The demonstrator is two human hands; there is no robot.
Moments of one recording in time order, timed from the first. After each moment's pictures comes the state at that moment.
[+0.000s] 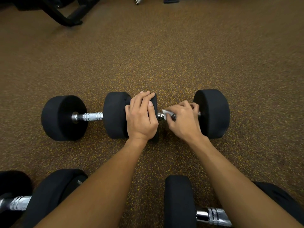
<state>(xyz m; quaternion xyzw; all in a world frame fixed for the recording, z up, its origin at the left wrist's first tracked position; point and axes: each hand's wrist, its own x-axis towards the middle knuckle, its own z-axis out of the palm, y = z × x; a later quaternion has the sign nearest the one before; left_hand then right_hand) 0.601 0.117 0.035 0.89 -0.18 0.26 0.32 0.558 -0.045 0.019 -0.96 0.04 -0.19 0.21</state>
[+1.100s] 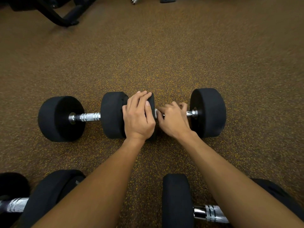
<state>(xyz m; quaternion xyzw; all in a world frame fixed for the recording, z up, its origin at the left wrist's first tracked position) 0.600 0.117 0.034 0.89 -0.19 0.27 0.32 0.572 -0.022 0.020 -0.98 0.06 -0.13 0.14</state>
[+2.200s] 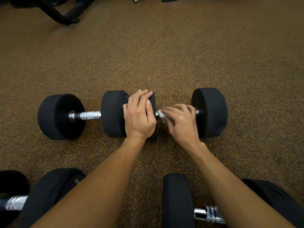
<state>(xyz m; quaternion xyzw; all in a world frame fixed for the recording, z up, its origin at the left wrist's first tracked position) 0.601 0.116 0.033 0.89 -0.18 0.27 0.32 0.548 -0.045 -0.008 -0.94 -0.02 -0.29 0.21</state>
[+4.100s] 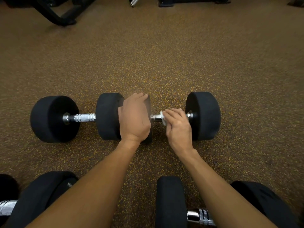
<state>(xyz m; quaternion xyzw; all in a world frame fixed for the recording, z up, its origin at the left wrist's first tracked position) 0.598 0.116 0.035 0.89 -0.18 0.26 0.32 0.547 -0.036 -0.027 -0.88 0.05 -0.34 0.31</state>
